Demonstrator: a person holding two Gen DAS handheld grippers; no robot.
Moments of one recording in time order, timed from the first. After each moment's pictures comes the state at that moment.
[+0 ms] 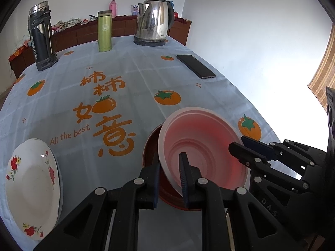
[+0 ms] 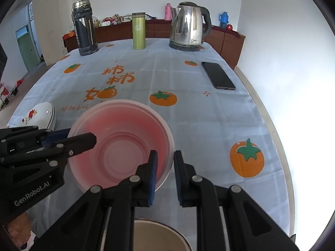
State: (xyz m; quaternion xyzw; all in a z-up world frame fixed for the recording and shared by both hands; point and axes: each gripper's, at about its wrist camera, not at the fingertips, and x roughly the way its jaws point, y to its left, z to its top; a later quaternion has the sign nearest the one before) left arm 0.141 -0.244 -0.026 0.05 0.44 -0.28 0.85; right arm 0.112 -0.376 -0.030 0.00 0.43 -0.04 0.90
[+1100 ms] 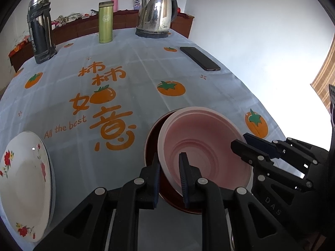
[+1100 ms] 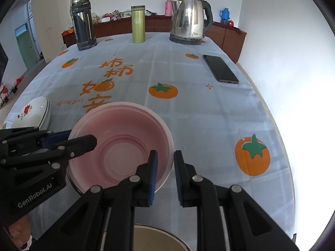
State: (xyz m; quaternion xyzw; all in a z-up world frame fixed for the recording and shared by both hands) left arm 0.150 -0.243 -0.048 0.05 0.46 -0.27 0.84; right arm 0.118 -0.379 -0.044 0.00 0.44 -0.03 0.90
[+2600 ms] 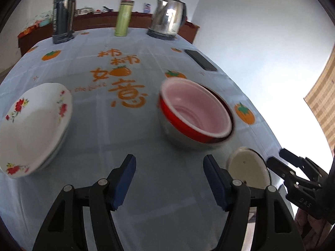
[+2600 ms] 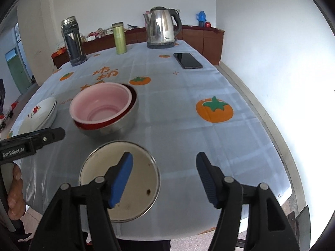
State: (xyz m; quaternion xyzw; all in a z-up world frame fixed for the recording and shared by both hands) left arm 0.078 -0.195 -0.050 -0.01 0.45 -0.27 0.85; right arm 0.001 -0.404 -0.040 0.06 0.40 -0.08 0.91
